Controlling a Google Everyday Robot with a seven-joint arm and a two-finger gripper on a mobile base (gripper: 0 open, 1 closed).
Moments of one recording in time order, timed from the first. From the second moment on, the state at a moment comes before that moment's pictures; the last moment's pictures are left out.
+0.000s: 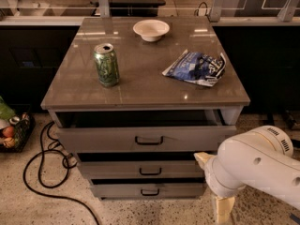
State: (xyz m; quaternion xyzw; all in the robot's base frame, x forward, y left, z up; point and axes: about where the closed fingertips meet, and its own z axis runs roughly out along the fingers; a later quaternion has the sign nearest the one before) arm 0.377 -0.172 0.634 -0.76 0.64 -0.03 0.09
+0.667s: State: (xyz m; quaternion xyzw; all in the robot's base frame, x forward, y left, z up) arm 0.384 -0.155 0.600 -0.75 0.65 -0.02 0.08
